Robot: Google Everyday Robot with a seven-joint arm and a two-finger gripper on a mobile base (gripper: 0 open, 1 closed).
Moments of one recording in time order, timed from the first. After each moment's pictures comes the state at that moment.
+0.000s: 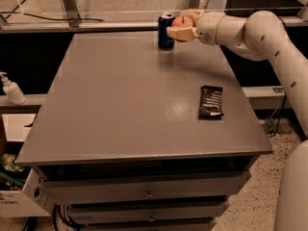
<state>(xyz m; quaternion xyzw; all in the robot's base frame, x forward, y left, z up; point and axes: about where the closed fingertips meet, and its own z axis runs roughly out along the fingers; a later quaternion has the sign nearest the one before) 0.813 -0.104 0.932 -0.40 0.62 0.20 0.65</state>
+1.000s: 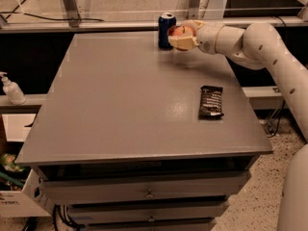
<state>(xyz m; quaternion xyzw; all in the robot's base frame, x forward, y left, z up) 0.815 -0.110 0.899 -0.39 0.64 0.21 0.64</state>
